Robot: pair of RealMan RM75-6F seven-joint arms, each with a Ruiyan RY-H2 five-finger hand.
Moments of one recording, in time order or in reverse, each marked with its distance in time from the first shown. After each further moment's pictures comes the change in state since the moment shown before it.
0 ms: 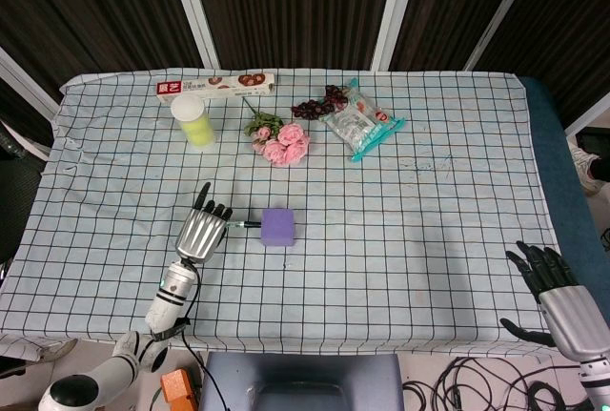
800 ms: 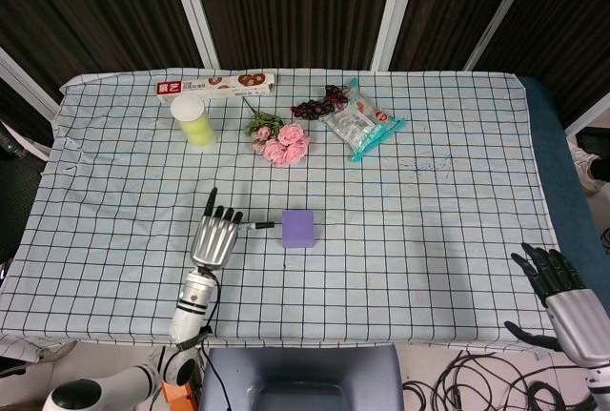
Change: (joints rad) left arm 0.028 -0.013 -0.073 -0.235 -0.092 0.035 0.291; right arm -0.014 0.007 -0.005 0.020 -0.026 0.035 0.038
